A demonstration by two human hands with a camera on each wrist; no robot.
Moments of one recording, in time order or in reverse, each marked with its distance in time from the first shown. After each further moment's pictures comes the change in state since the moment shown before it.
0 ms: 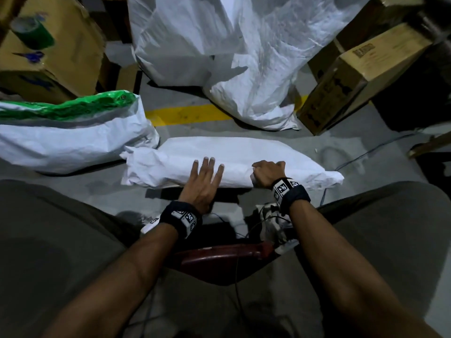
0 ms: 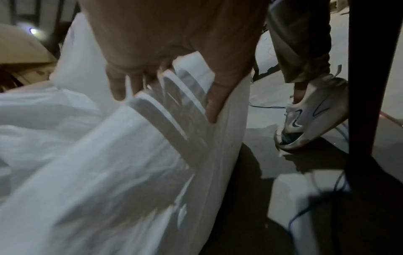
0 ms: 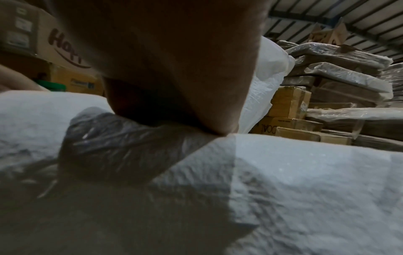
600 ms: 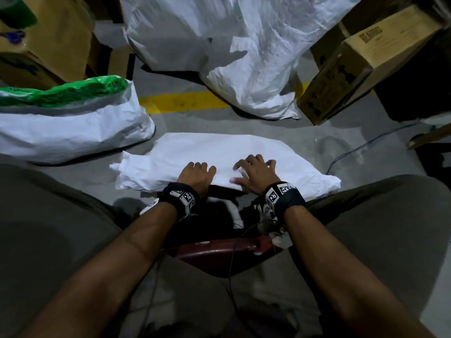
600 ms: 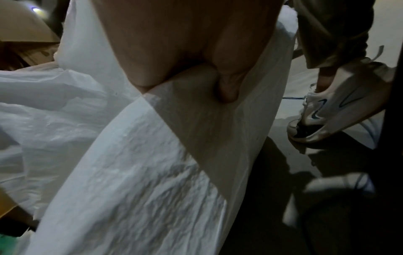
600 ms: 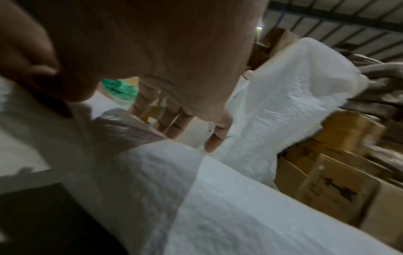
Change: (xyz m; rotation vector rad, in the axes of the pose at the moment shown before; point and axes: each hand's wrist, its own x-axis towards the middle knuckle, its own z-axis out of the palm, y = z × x) left_hand 0.025 -0.018 0.017 0.004 -0.249 0.137; right_hand -0.014 -0.015 0.032 0.093 0.129 -0.116
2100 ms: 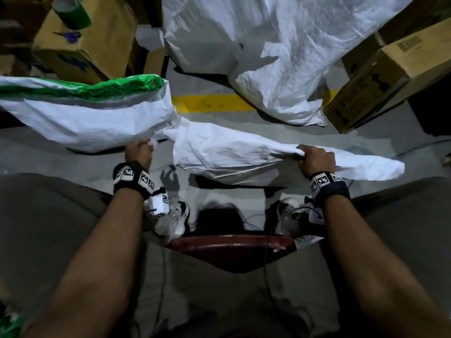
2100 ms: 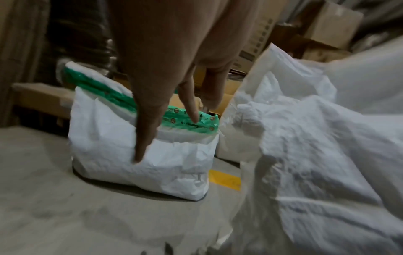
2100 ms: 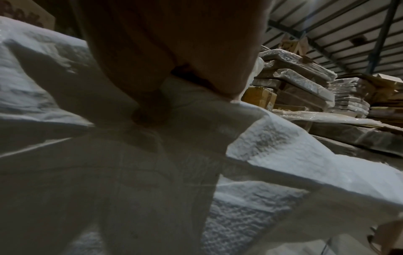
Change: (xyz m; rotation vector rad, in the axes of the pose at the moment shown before) left_hand -0.097 -0.177 0.045 -1.486 0.561 -1.231; right_hand 0.005 0.043 -0.055 -0.077 0.147 0.338
